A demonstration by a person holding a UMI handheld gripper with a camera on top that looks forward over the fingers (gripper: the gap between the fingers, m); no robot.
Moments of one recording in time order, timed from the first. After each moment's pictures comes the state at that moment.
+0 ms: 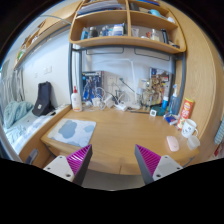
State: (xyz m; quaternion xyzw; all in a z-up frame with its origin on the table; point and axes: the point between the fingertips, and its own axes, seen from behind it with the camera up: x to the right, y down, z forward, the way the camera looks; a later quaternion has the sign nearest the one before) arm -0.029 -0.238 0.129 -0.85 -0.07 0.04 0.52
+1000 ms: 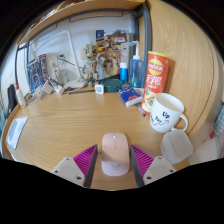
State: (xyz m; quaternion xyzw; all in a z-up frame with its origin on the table) arm 0.259 -0.078 -0.016 -0.91 0.04 0.00 0.42
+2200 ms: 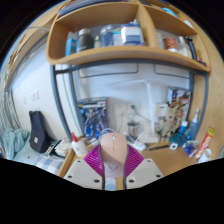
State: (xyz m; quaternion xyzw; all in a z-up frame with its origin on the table) arm -0.149 0.030 0.283 -0.84 -0.01 0.07 0.54
